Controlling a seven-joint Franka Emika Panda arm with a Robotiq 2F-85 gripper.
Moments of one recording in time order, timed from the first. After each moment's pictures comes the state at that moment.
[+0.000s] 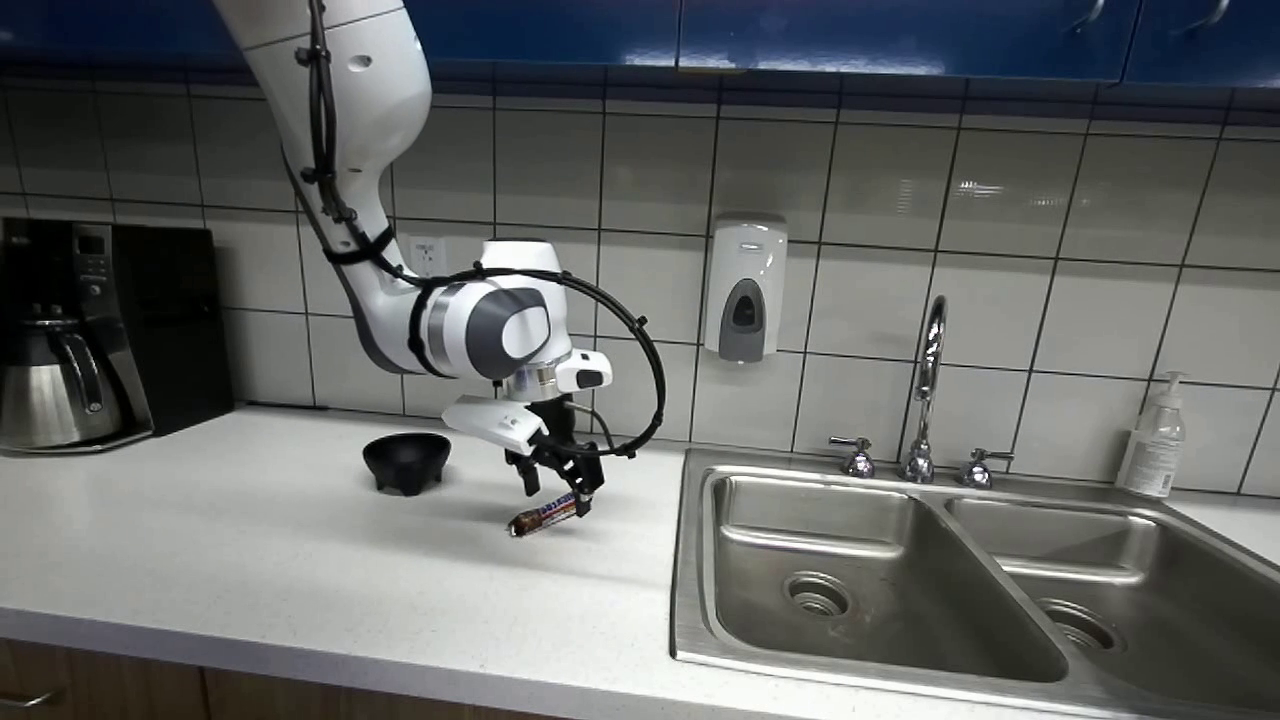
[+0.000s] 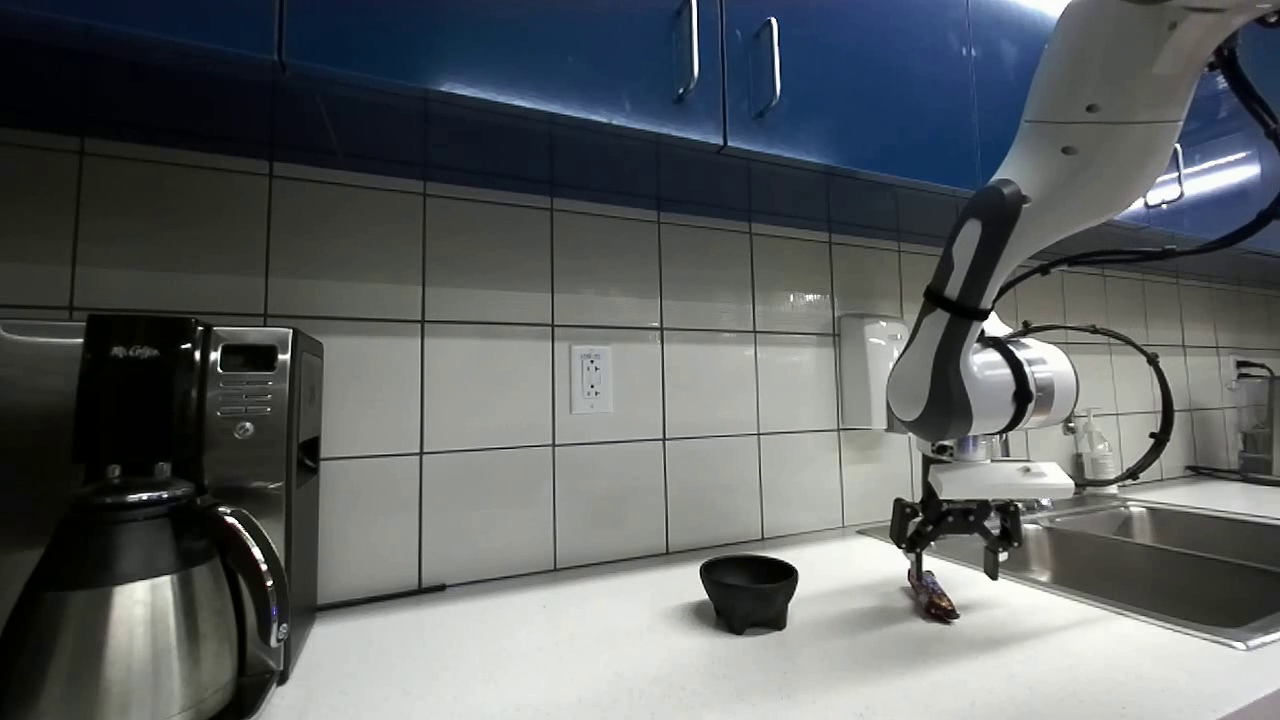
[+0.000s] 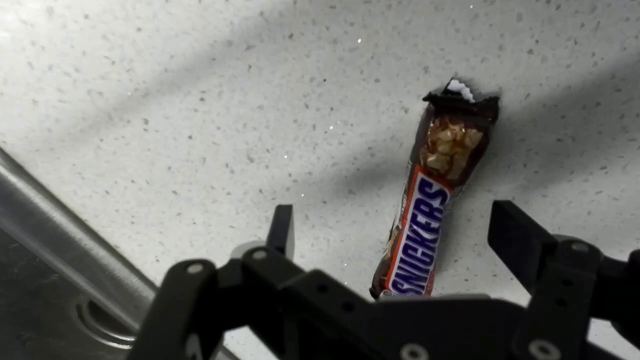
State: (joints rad) arm -0.09 0.30 -0.20 -2.32 -0.01 2.82 0.13
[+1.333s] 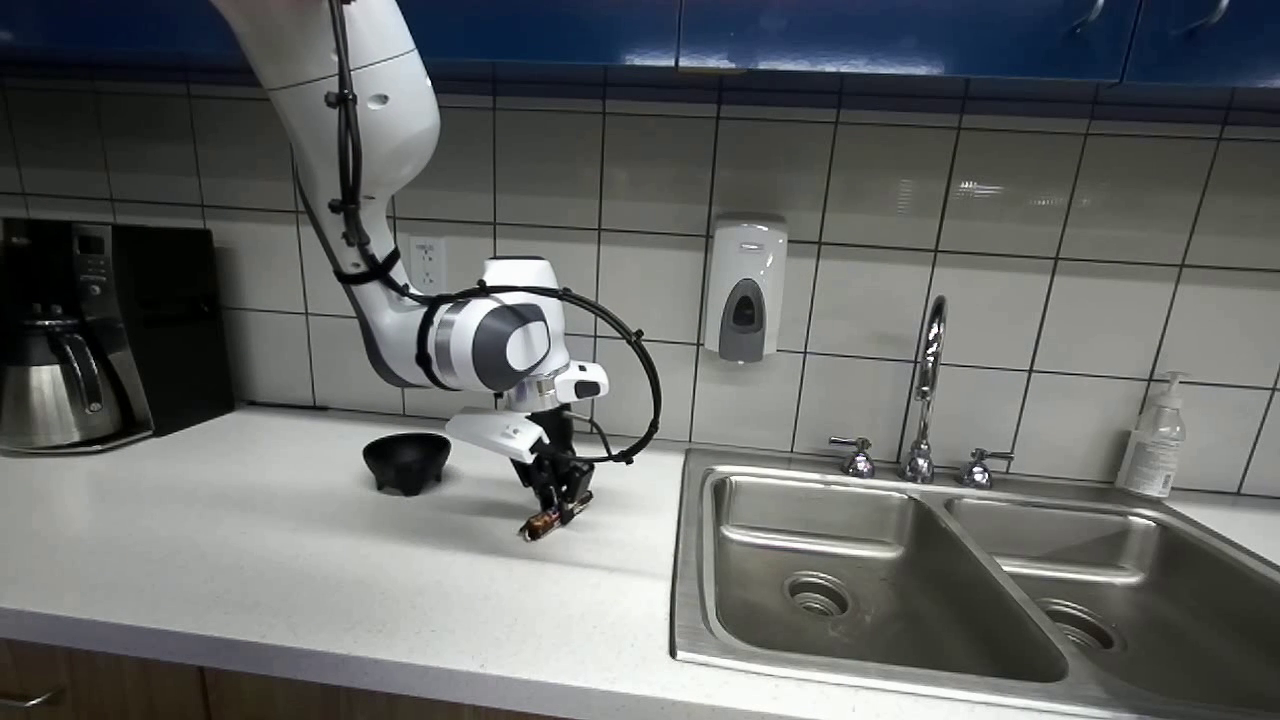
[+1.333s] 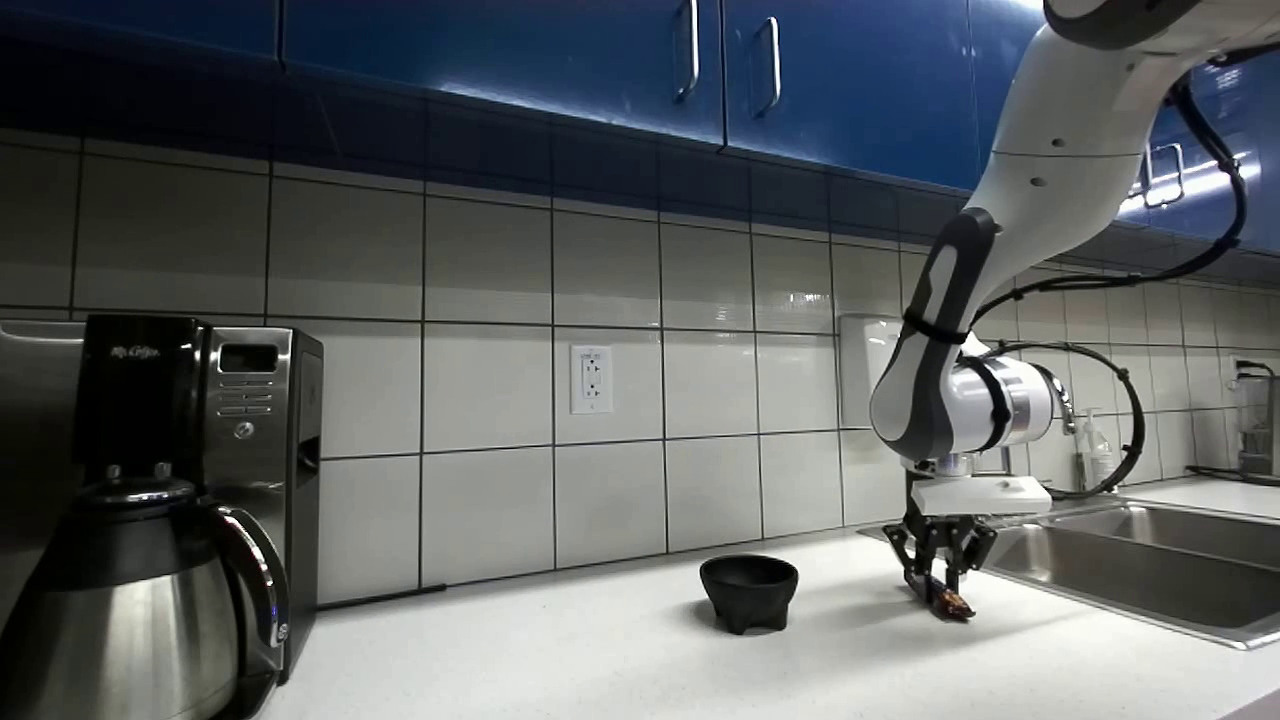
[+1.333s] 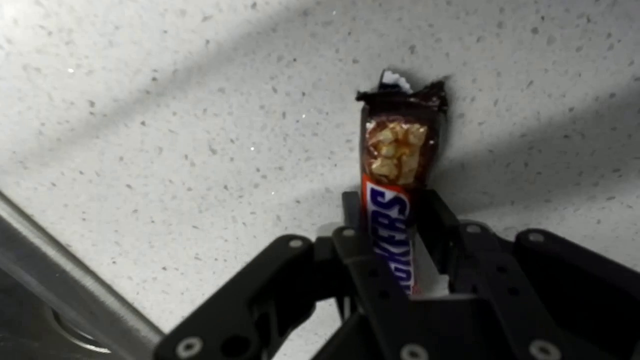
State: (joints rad) arm -0.05 0.38 -0.21 -2.25 -0.01 2.82 0.15
